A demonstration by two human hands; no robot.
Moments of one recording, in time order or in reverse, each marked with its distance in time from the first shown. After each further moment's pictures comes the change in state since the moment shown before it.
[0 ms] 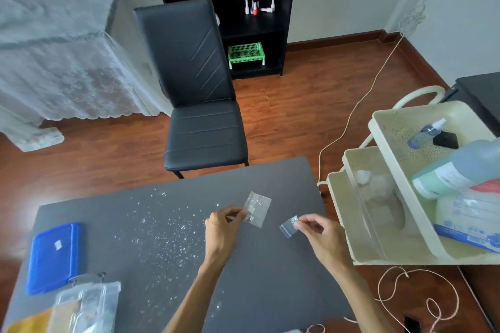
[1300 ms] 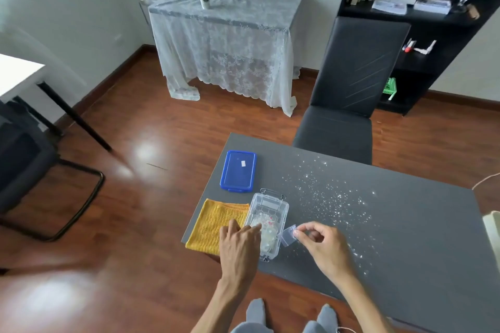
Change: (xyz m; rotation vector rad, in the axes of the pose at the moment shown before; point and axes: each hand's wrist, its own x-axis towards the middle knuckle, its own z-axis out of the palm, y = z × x) left_hand -0.182 -0.204 -0.274 0.718 0.498 0.098; right_hand -0.209 -0.148 0.282 -0.205 -0.411 -0.391
